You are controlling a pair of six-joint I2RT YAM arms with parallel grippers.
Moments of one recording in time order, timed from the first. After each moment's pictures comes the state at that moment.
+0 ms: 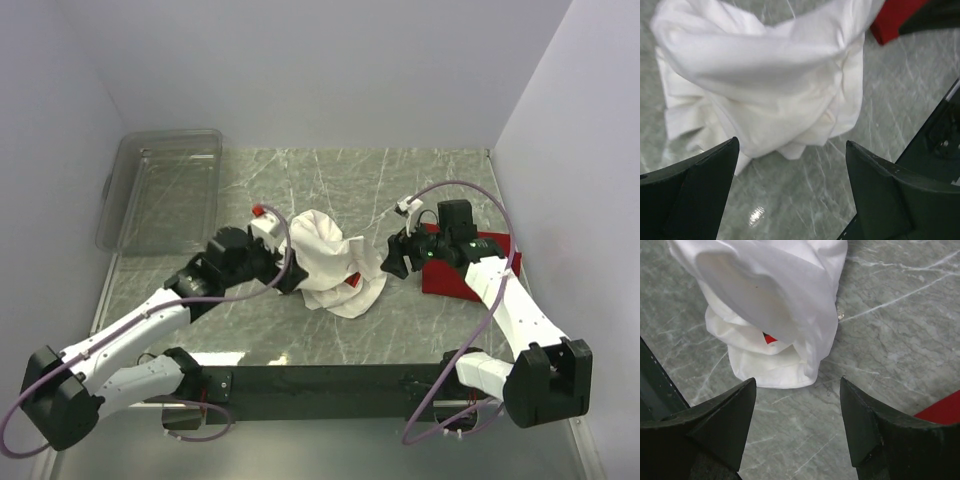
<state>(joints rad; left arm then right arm) -0.64 1.00 0.72 -0.13 0.22 -0.25 0.16 1.13 0.84 -0.55 -0.64 -0.33</state>
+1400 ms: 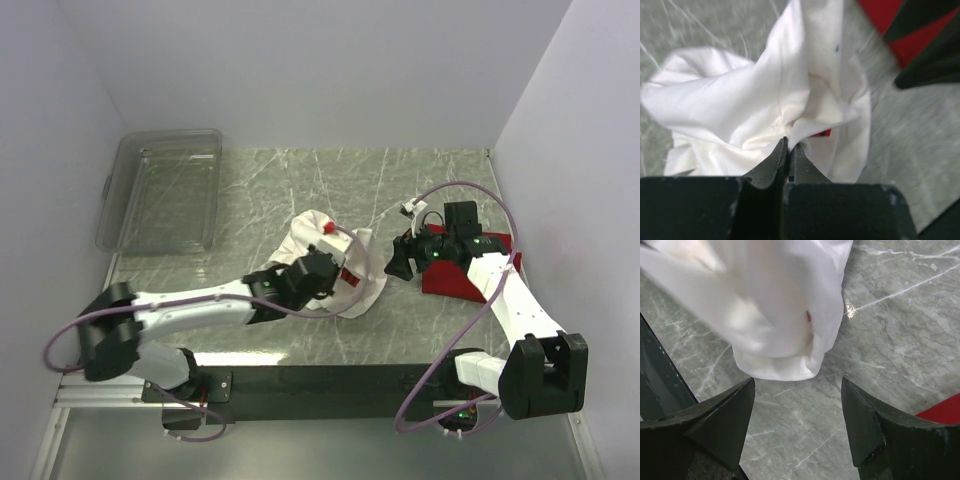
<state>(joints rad) -1.14 1.43 0.92 0.00 -0.48 -0.25 0.09 1.17 0.84 -0.59 -0.72 -0.39</state>
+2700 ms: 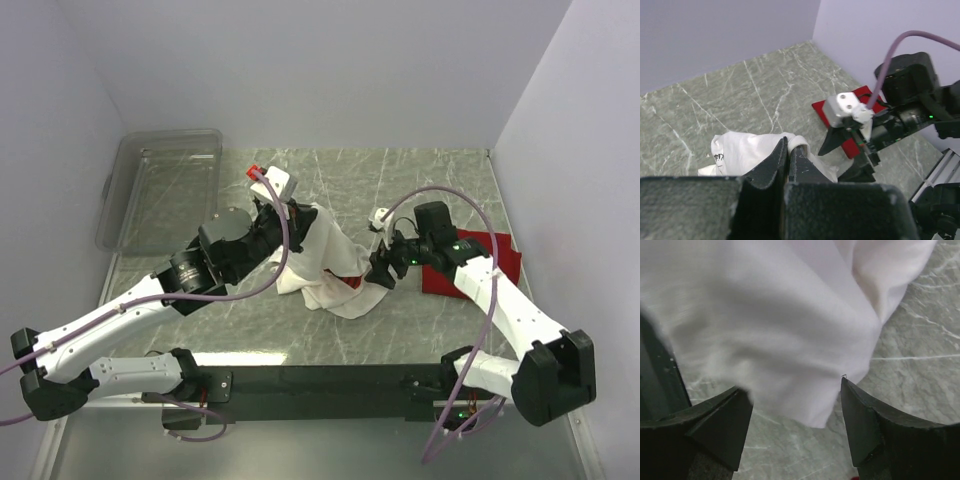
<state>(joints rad) -1.02 1.06 1.17 -0.14 -0.32 -0.21 0.33 1.14 0.84 -0.54 -0.70 -0.51</state>
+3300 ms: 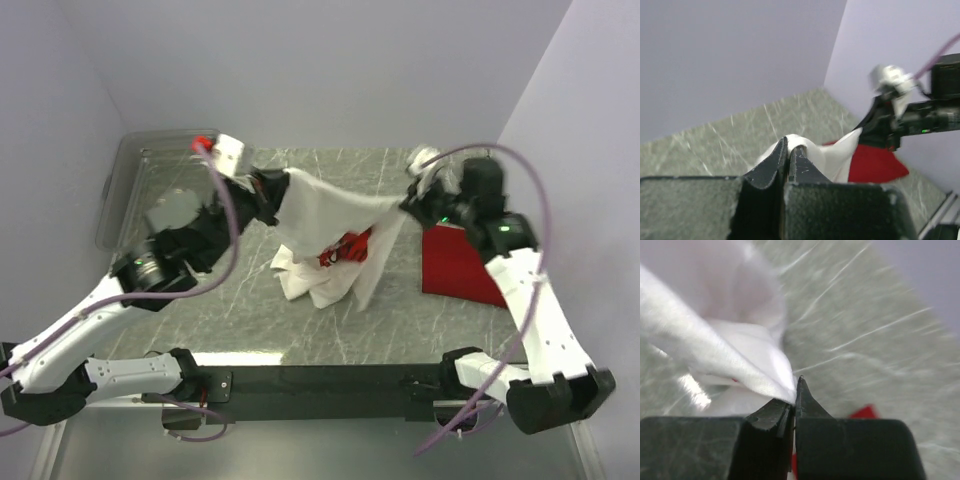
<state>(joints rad) -0.99 1.04 1.36 -0.21 -0.37 -0.14 0.23 1.11 1.17 -0.65 -0.52 -0.46</state>
